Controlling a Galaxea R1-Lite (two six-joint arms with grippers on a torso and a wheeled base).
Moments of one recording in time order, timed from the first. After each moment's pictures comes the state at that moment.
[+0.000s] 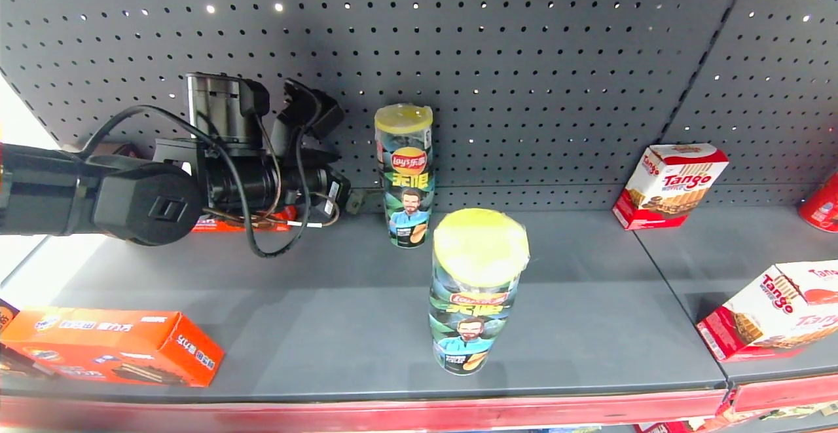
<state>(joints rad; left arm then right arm) -0.29 1.87 -1.29 -0.28 -0.23 0.33 0.10 0.09 0.00 0.01 -0.06 -0.01</state>
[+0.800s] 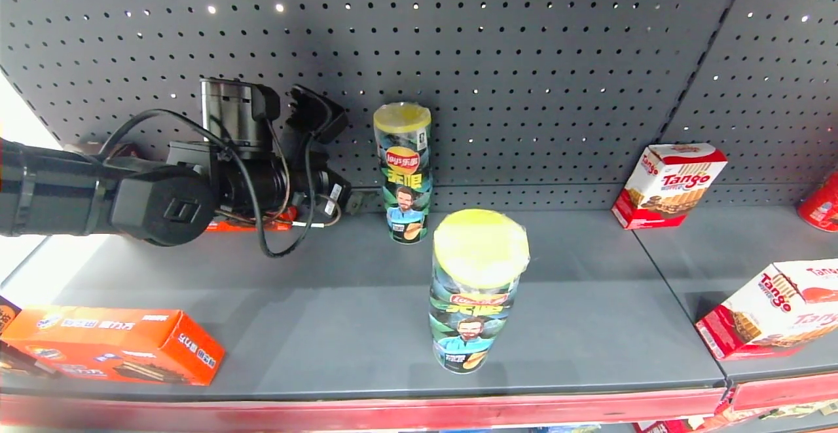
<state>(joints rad) -0.29 1.89 -1.30 -0.28 -0.07 0.38 0.10 0.09 0.00 0.01 -0.06 -0.01</state>
